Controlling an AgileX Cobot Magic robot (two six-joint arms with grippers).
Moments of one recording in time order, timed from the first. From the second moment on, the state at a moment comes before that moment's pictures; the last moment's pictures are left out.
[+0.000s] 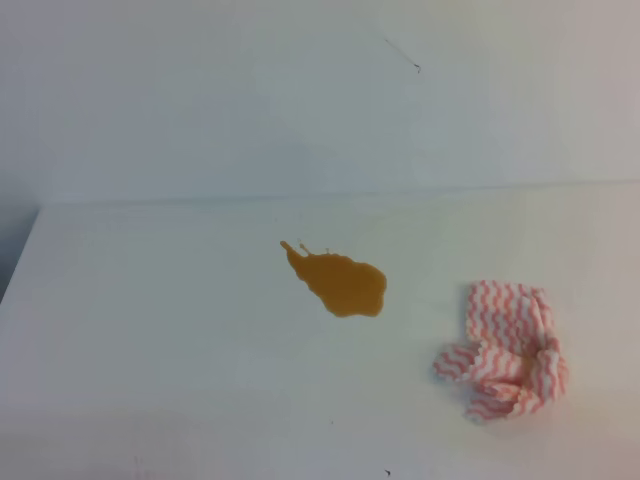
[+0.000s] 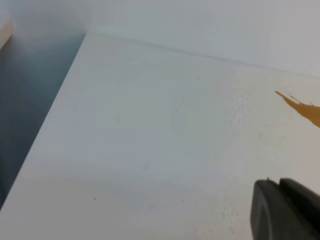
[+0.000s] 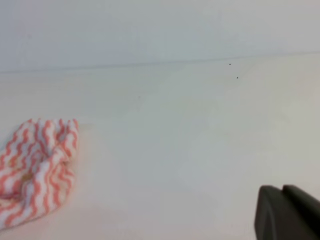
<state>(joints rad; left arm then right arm) 0.03 -0.03 0.04 -0.22 0.31 -0.10 -0.08 -0.01 0.01 -0.16 0.30 0.13</state>
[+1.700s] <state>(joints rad) 0.03 -0.03 0.04 -0.22 0.31 -0.10 -0.08 0.68 -0.74 0.11 0.69 -0.12</state>
